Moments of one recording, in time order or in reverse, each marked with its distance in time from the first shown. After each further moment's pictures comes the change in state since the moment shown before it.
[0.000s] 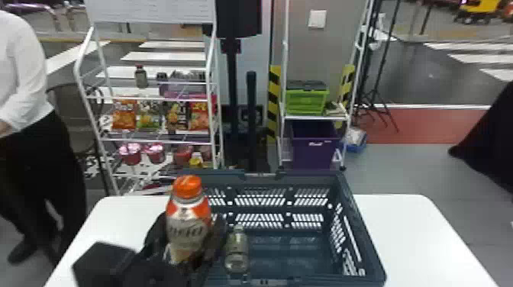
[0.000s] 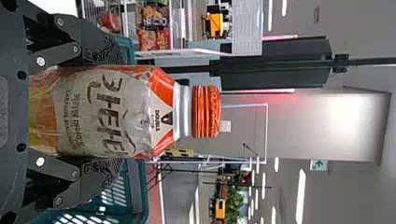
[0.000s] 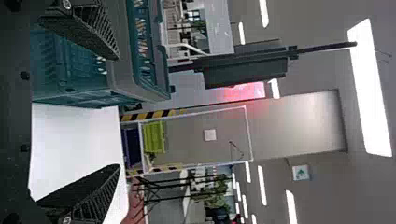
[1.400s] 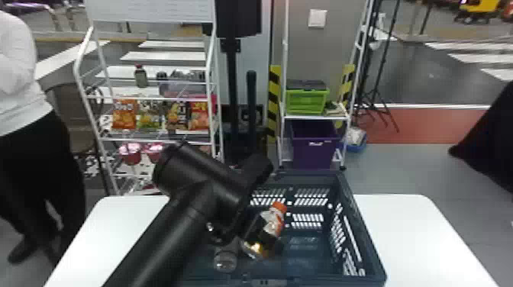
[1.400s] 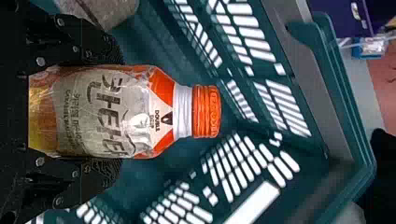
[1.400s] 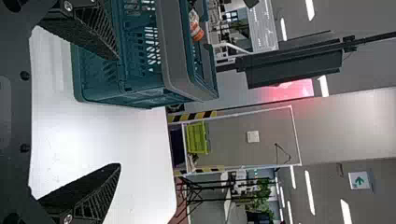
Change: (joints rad) left arm -1.144 -0.207 -0.273 1.095 -0.147 0.999 -0.692; right arm -0.014 0.037 -0.048 0.018 0.016 0.169 0.053
